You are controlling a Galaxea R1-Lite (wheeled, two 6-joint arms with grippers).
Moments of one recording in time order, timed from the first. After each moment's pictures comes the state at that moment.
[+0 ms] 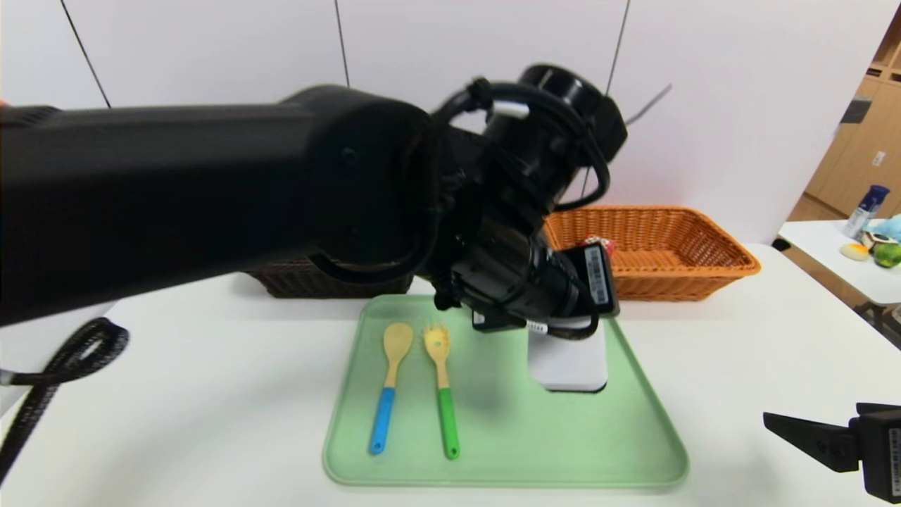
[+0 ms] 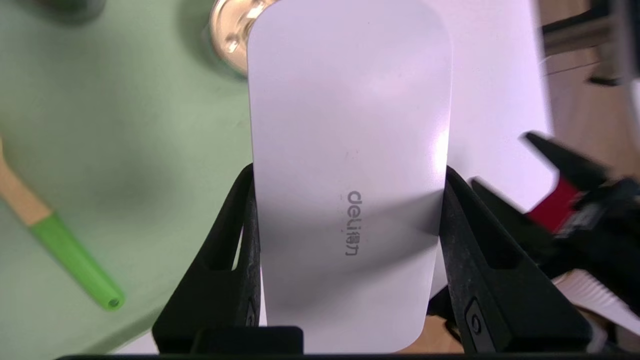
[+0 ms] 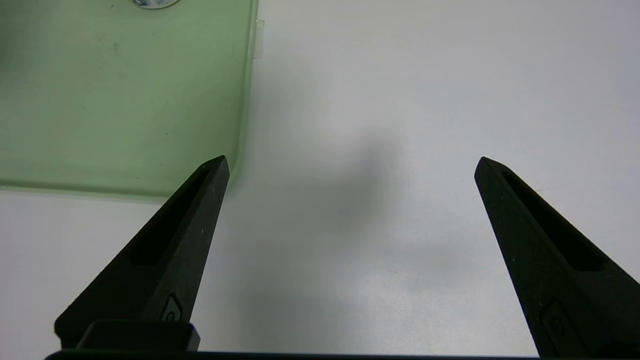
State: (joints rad) left arm -0.95 2.01 -1.99 0.58 -0.01 -0.75; right arm 0.32 1.02 -0.61 0.29 -0.18 0.18
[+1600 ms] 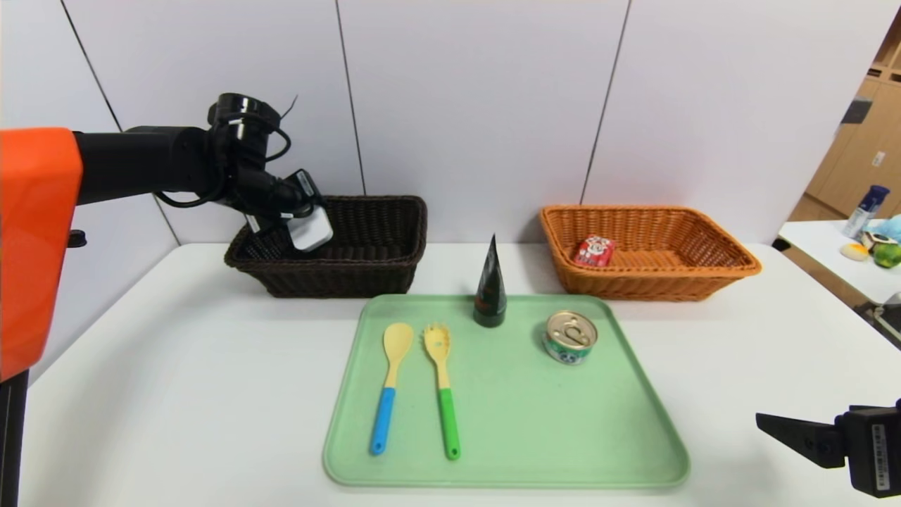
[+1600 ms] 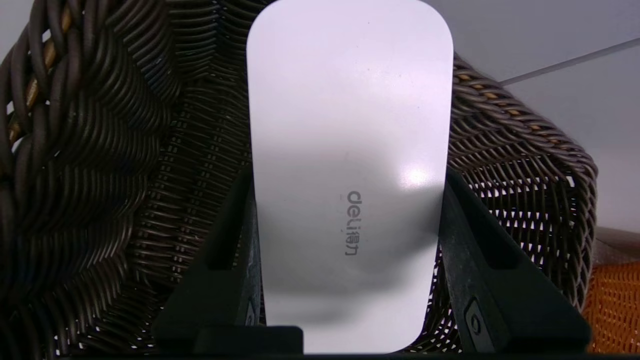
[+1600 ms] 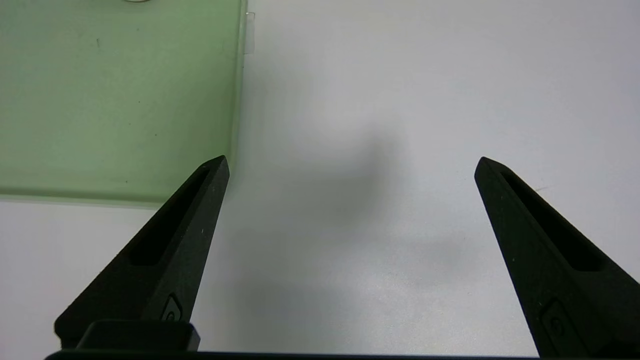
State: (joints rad) left arm -0.13 2.17 -1.96 0.38 -0.02 -0.64; right arm 0.30 1.06 -0.61 0.28 -0.18 0.18
